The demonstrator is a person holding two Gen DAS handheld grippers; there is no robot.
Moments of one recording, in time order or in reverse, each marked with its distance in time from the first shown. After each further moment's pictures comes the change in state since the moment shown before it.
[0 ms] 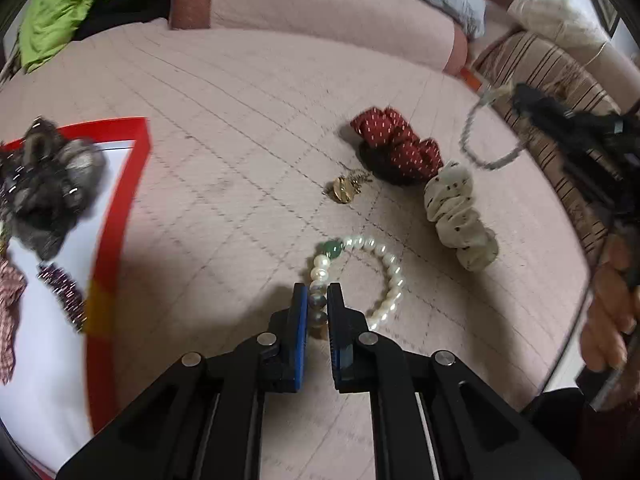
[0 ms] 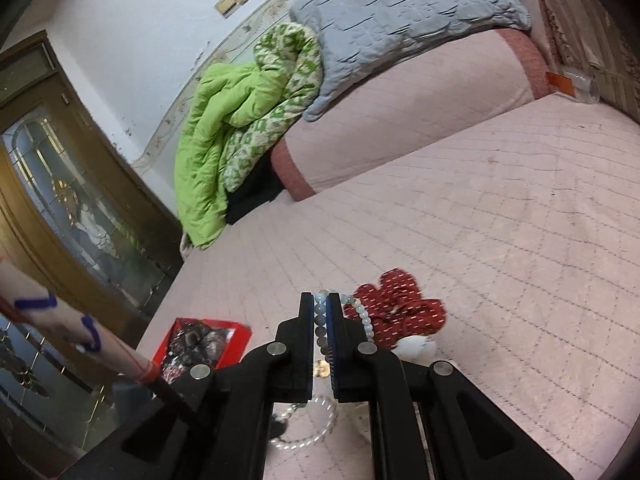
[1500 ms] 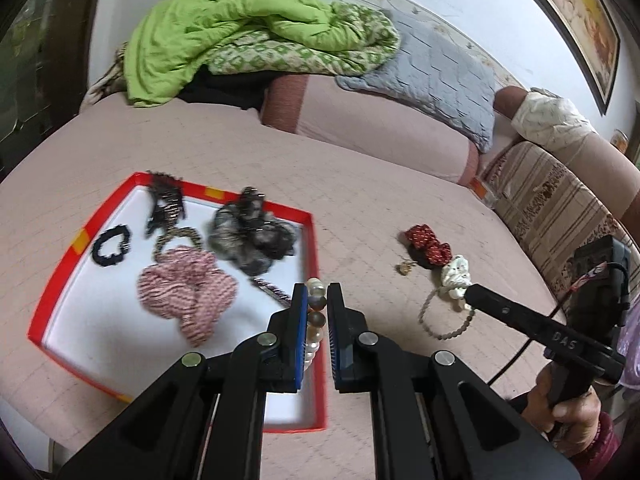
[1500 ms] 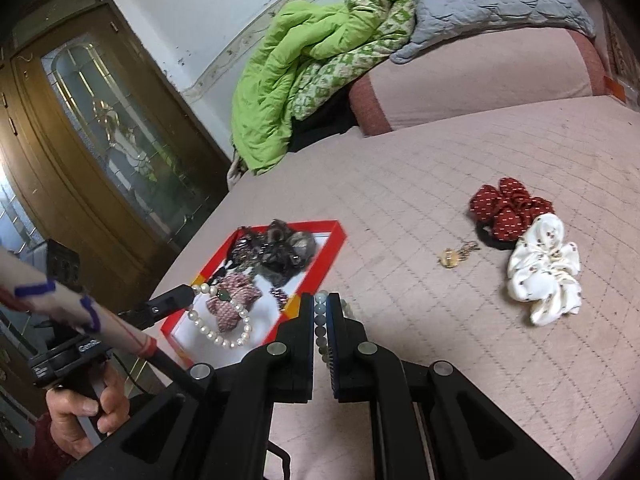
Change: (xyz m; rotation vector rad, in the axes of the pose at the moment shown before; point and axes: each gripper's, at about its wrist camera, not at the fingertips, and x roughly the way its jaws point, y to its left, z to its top) left arm -0.168 0.089 -0.043 -0.119 -0.345 0.056; right arm 0.002 0.119 -0.102 -0.142 0.138 0.088
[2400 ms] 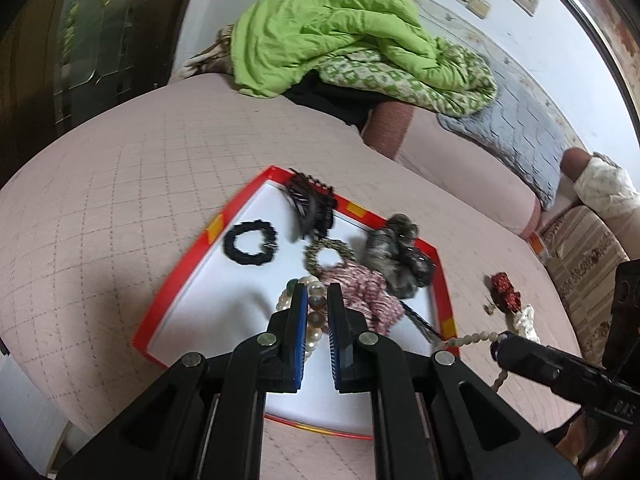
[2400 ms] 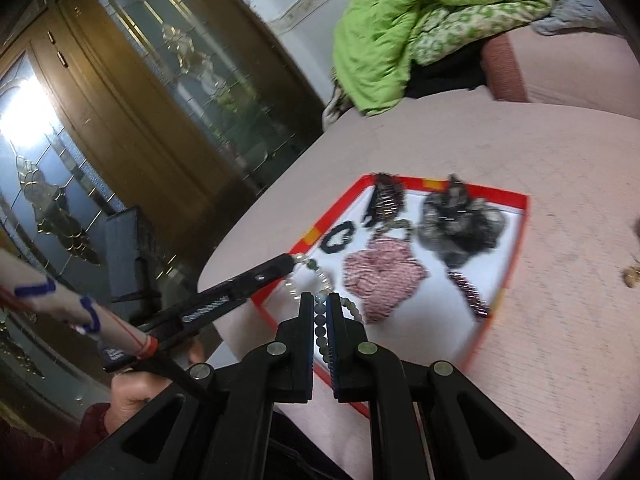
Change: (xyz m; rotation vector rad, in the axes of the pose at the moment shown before) left arm -0.020 0.130 -0.004 -0.211 -0.065 0.147; right arm 0.105 0.141 -0.008 -0.157 0.206 0.239
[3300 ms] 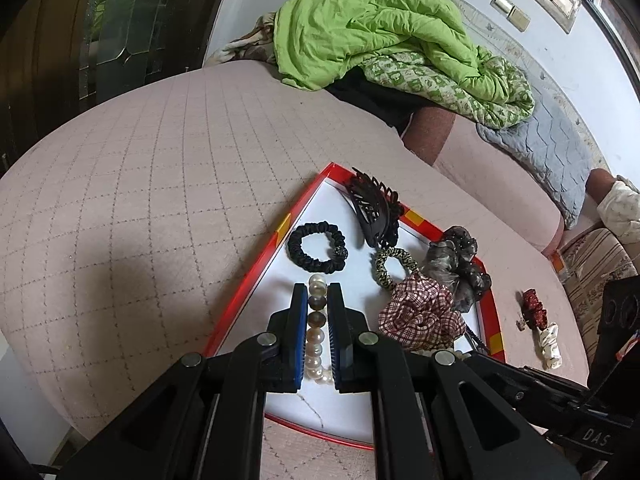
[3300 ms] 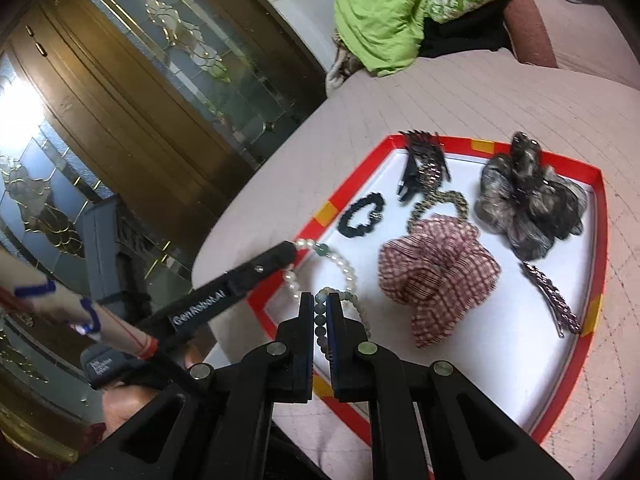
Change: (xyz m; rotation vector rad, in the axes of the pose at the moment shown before) left arm 0.019 0.049 0.006 -0.069 0.019 0.055; right arm 0.078 0.008 0.001 0.040 0.093 0.000
